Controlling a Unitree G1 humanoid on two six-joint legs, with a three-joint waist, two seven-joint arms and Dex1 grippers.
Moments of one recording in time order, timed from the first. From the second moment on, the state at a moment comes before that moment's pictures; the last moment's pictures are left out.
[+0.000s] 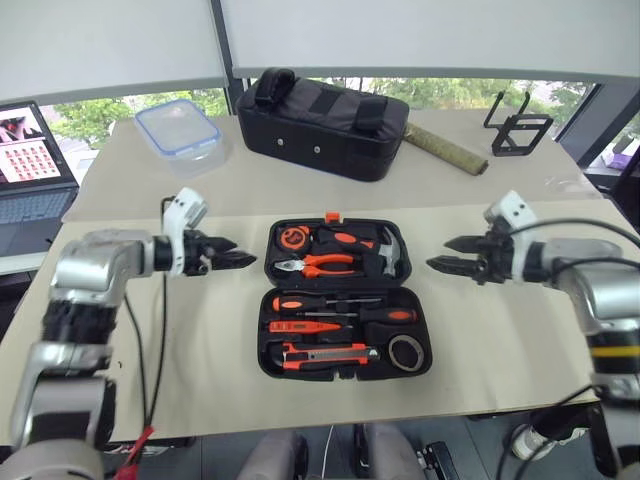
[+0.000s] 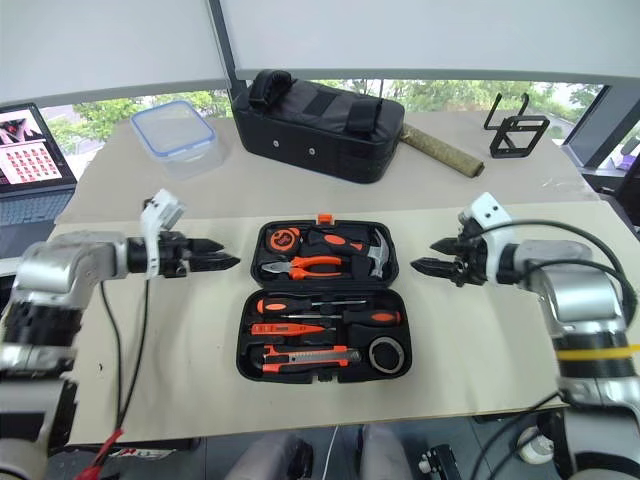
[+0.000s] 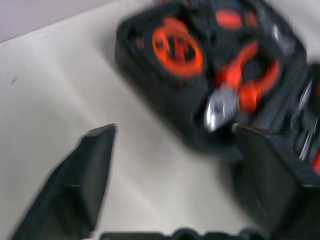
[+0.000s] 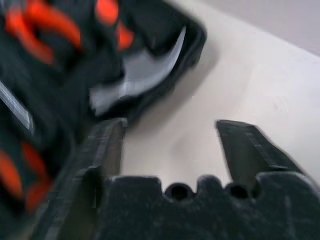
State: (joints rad) left arm -0.83 0.65 -0.04 0.38 -0.39 1.00 -1.02; right arm -0.69 -0.73 -0.02 0.21 0.30 0.81 0.95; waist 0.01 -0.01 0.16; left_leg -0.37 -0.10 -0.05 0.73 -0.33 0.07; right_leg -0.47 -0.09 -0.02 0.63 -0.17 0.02
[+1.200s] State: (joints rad) left arm -0.90 0.51 -0.03 0.59 -0.32 0.95 -0.91; right arm -0.89 -0.53 0.04 0.52 0.23 0.84 0.80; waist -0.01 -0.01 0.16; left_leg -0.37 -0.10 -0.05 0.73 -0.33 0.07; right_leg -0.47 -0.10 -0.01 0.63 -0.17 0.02
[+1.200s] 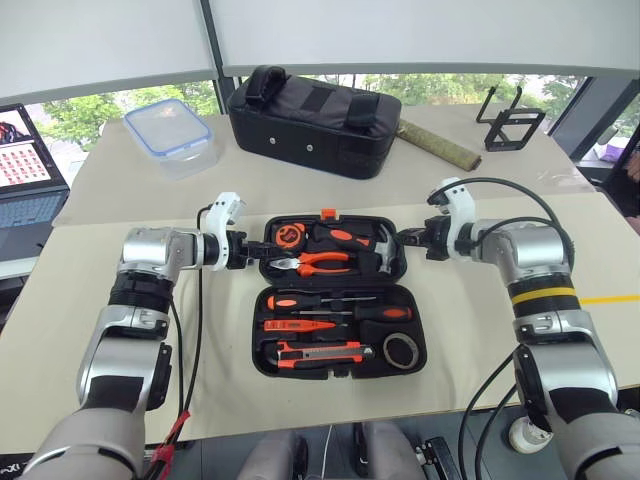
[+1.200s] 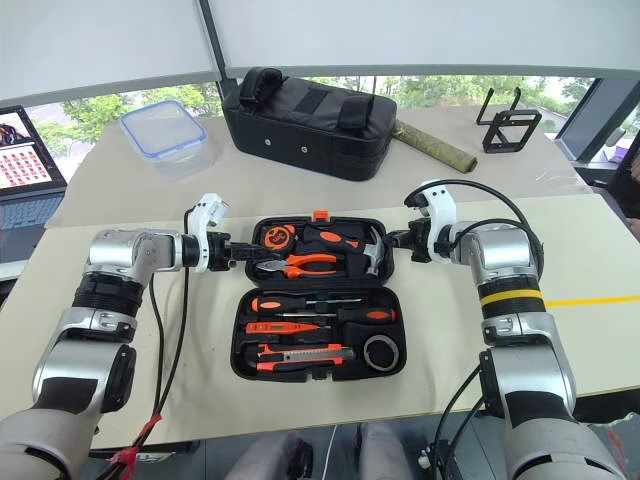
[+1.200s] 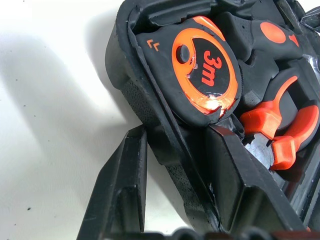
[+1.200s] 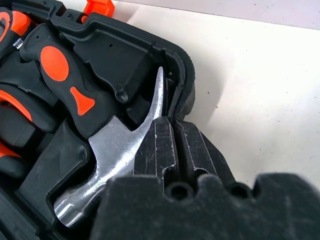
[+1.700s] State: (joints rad) left arm -0.88 0.46 0.04 0.57 -0.32 0.83 -0.83; right arm -0.91 -0.50 -0.02 0.52 0.22 0.77 0.73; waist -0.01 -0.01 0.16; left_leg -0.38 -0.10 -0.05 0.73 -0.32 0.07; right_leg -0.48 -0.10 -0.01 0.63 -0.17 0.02
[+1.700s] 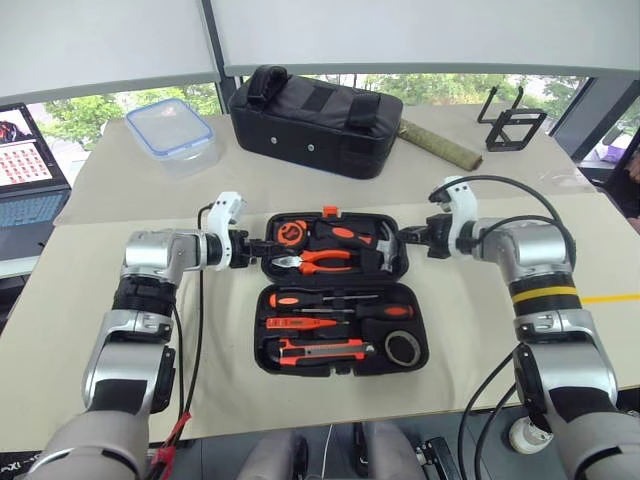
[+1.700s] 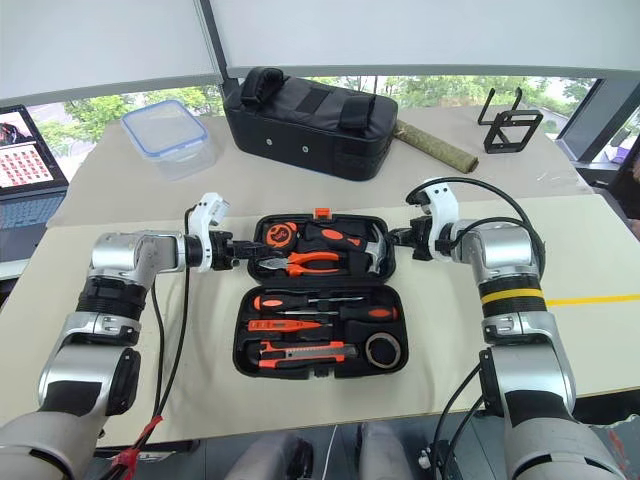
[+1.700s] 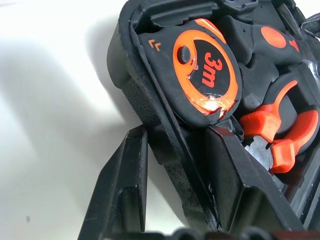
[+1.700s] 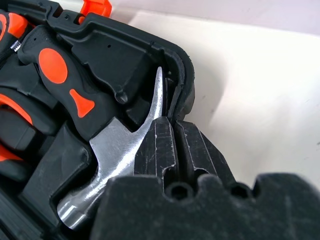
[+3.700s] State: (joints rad) left arm -0.50 0.49 0.25 -0.01 -0.48 0.93 -0.48; right arm -0.44 -0.60 -0.11 -0.28 0.47 0.89 0.49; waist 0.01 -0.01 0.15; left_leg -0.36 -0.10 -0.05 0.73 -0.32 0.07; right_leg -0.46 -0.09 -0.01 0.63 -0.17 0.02
